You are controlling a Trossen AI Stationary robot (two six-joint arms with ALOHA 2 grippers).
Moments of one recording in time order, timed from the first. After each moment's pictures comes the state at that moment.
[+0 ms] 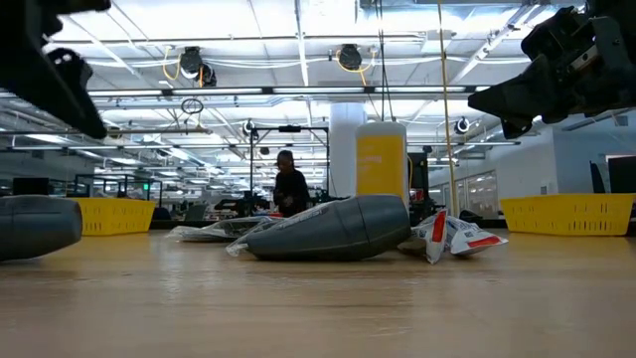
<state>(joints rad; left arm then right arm) -0.76 1.38 0.81 -0.60 -0.59 -0.94 0.18 0.72 0.01 0.66 0.24 0.12</state>
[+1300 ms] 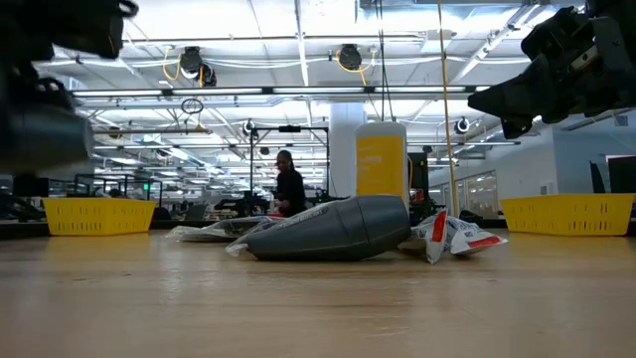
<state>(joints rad) -0.65 1.48 0.93 -0.74 -0.14 -1.04 0.18 0.72 0.01 0.66 0.24 0.12</state>
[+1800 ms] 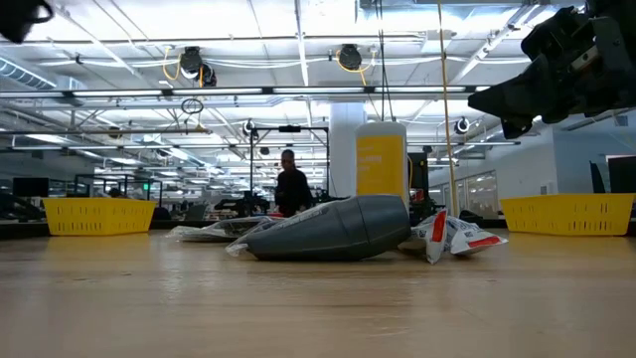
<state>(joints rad) -0.81 1.40 1.04 -1.29 0.03 -1.58 0.18 0.72 0.01 0.66 0.24 0.12</state>
